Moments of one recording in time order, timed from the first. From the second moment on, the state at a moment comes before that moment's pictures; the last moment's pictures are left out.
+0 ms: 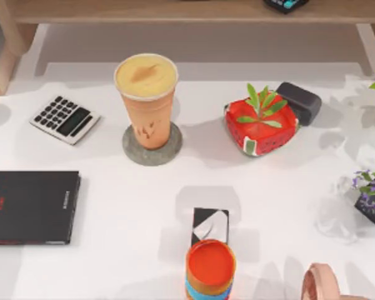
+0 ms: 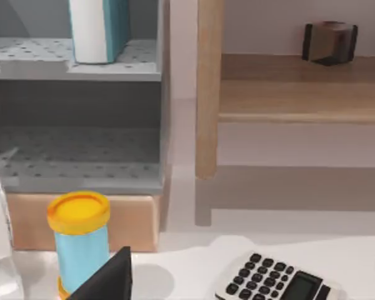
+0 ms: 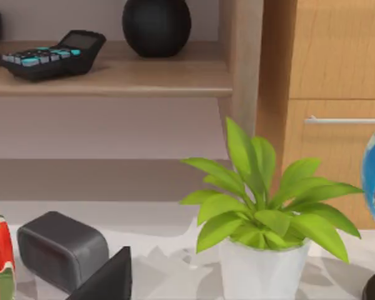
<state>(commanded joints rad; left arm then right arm) 0.06 -0.01 0.26 -0.31 0.06 -0.01 0.00 0.00 0.00 0.00 0.00 0.00</state>
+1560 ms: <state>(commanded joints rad) 0.30 1.96 1.33 0.62 0.34 0.00 0.00 0.00 0.00 0.00 0.00 0.00</state>
